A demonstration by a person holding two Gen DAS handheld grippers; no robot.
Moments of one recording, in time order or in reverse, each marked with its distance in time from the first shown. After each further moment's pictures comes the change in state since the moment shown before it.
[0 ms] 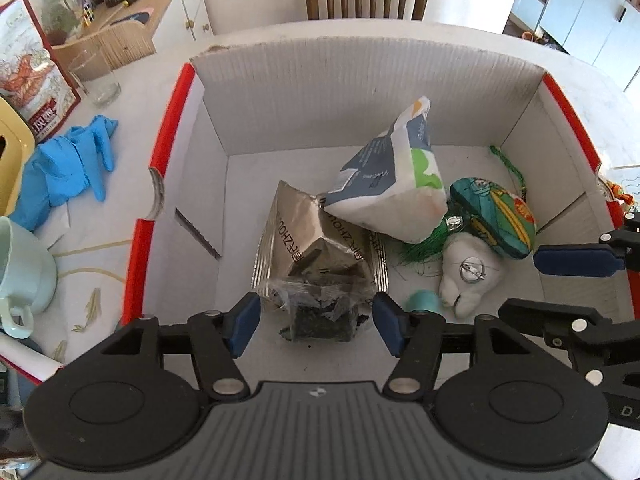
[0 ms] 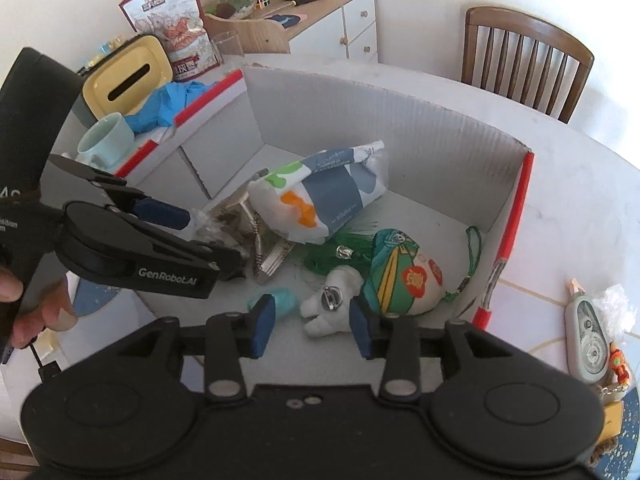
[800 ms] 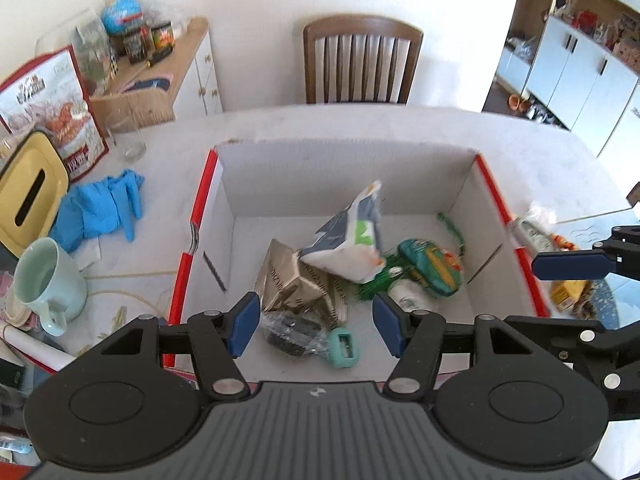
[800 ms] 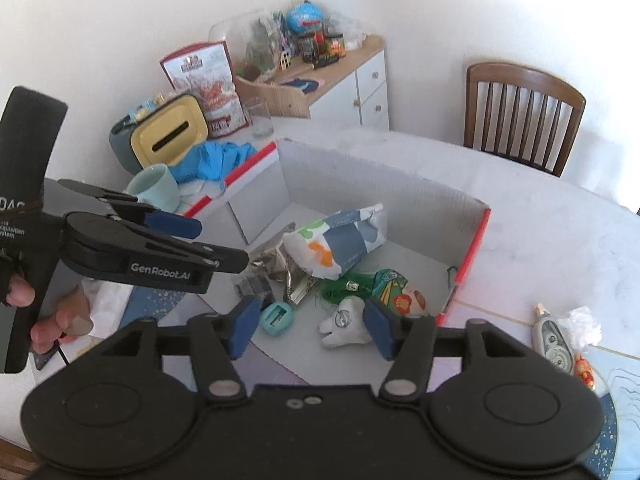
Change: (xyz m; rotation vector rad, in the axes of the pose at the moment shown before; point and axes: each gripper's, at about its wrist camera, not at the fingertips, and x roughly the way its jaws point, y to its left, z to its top) left arm -0.086 -0.013 -0.011 -0.033 -0.217 -0.027; right arm -0.082 0.000 -0.015 -0.018 -0.172 0.052
